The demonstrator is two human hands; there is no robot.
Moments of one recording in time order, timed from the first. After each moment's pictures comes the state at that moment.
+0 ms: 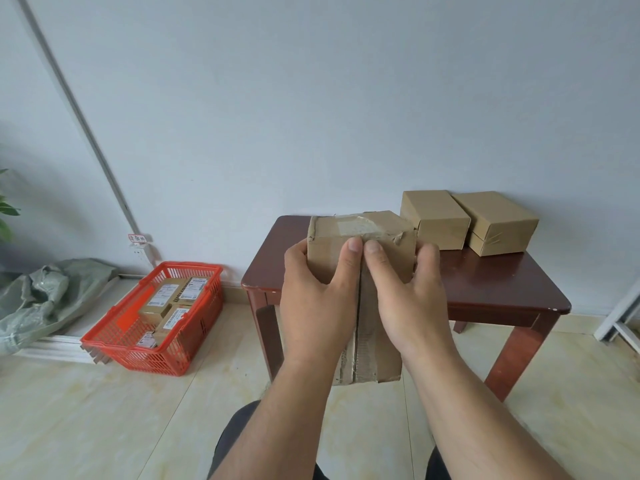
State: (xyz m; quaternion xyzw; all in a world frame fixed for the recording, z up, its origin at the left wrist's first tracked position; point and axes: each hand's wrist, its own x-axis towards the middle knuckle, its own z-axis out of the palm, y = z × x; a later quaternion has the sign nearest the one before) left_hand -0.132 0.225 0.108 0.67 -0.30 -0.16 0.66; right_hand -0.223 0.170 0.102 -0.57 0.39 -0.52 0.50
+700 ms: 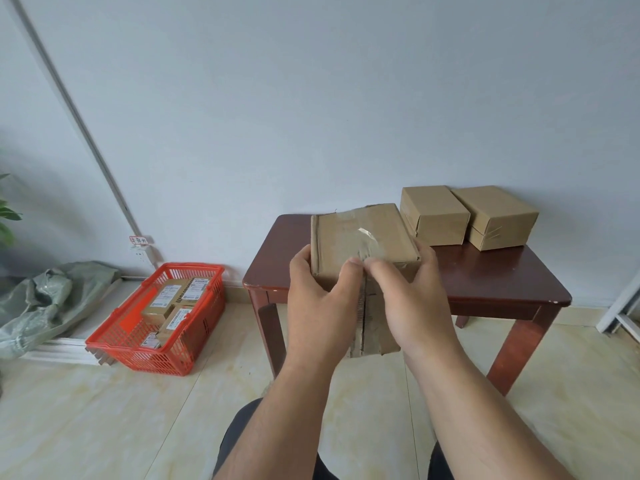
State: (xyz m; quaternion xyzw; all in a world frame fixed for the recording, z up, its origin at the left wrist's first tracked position) left_hand -0.137 0.232 0.102 0.62 -0.32 -0.24 0.68; right_hand -0.230 0.173 0.101 -0.54 0.36 -0.51 0.57
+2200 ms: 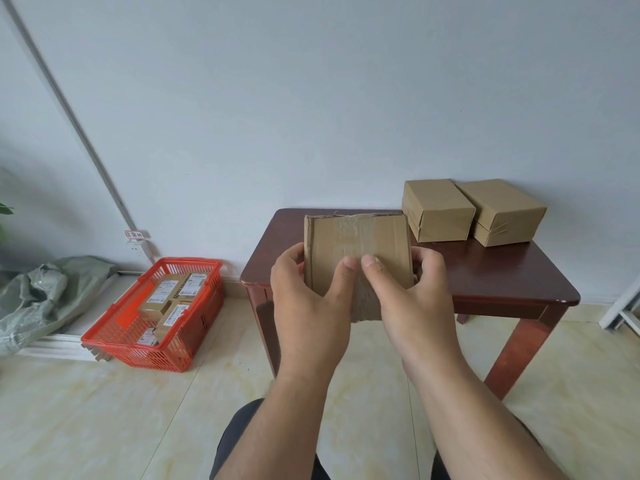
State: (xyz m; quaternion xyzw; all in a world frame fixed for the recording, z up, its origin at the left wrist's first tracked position) left_hand -0.119 0.218 0.083 0.65 -0.32 -0.12 0.68; right_hand -0.219 0.161 0.081 -0.55 0.41 -0.52 0.51
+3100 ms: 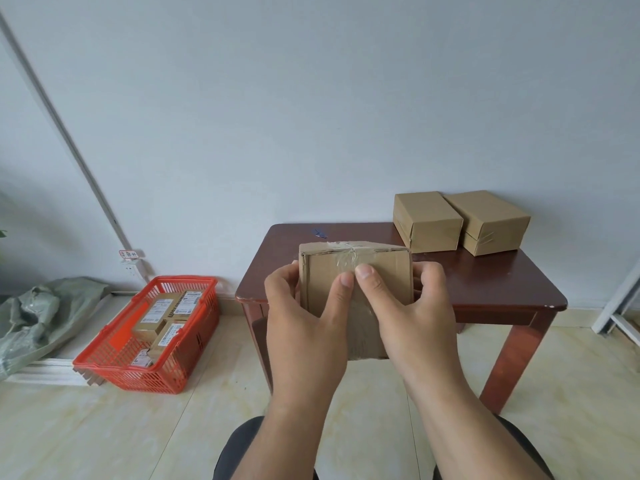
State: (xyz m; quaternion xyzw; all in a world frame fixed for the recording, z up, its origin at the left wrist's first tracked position) left_hand -0.136 0.241 0.094 0.65 -0.34 -0.13 0.67; right_hand -0.232 0.177 0.090 -0.56 0.43 -0.54 0.46
